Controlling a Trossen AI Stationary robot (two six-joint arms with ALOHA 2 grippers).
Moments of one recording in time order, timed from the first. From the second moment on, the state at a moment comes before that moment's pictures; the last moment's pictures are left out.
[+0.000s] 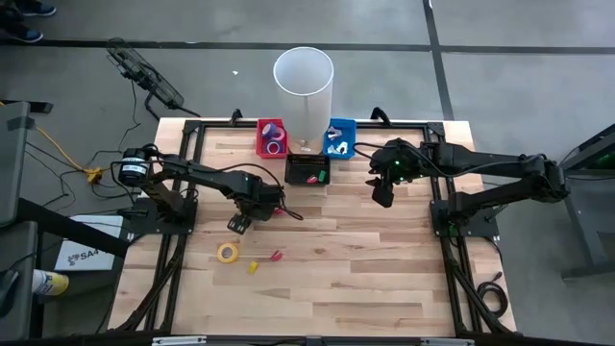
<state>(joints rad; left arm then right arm) 0.05 1.62 0.90 -0.81 -0.04 0.47 -0.21 1.12 0.97 -0.73 0.05 0.13</state>
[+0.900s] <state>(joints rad) 0.05 1.62 0.90 -0.82 -0.04 0.44 -0.21 1.12 0.97 -0.73 0.05 0.13</state>
